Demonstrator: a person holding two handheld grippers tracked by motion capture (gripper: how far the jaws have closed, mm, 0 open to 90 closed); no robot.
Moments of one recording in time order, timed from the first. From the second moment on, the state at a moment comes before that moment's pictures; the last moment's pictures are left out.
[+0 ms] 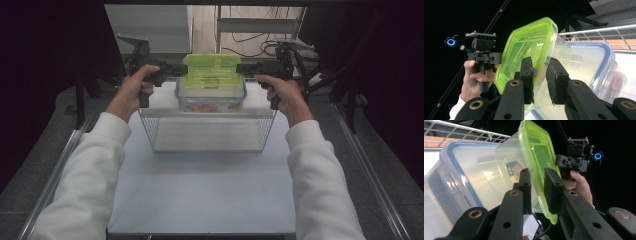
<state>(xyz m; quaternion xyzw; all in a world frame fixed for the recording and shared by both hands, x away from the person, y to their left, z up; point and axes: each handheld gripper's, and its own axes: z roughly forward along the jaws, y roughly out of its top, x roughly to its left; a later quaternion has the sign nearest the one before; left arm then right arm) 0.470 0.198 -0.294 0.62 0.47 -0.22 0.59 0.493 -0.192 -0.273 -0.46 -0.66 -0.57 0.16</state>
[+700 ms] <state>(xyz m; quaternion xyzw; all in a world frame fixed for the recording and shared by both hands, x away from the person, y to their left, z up) 0.474 0.191 -0.298 0.62 0.48 -0.20 0.59 0.493 -0.191 -0.275 -0.48 -0.64 -0.58 0.16</state>
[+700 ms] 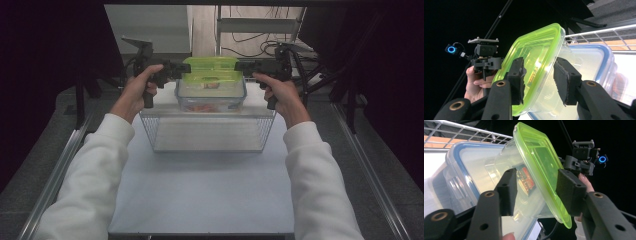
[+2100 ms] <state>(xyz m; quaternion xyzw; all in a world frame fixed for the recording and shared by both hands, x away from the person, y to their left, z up) 0.337 0.221 -0.323 0.68 0.43 -0.10 0.59 0.392 -0.250 -0.308 -0.41 -0.69 -0.58 0.11</state>
